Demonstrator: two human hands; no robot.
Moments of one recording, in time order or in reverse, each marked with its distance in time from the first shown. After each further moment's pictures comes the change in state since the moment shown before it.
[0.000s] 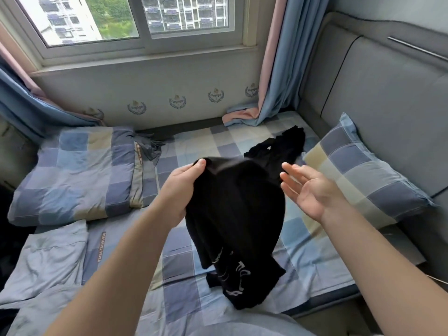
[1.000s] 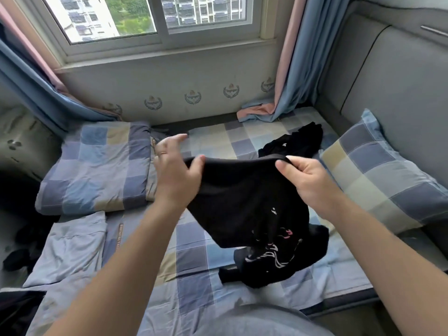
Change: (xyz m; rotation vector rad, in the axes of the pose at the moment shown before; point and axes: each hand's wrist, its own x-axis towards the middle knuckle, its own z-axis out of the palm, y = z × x) left_hand 0.030 -0.012 -0.049 0.797 0.552 0.579; right_hand -0.024 0.010 0.048 -0.724 -0.374 -0.427
